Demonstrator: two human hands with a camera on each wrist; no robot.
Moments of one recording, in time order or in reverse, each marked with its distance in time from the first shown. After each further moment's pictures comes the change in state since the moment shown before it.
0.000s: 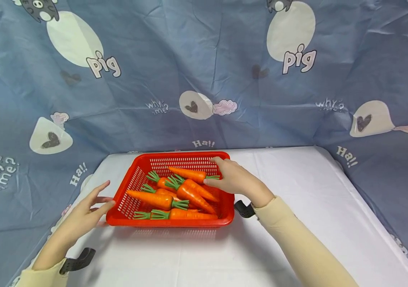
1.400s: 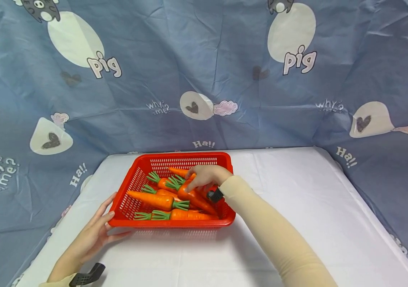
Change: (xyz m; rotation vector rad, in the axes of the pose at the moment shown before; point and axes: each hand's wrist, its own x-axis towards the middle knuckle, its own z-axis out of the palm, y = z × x) left_hand -0.003 -0.059 0.034 -0.761 -0.260 0.024; right_hand 0.087 -0.015 0.043 0.285 -0.452 0.140
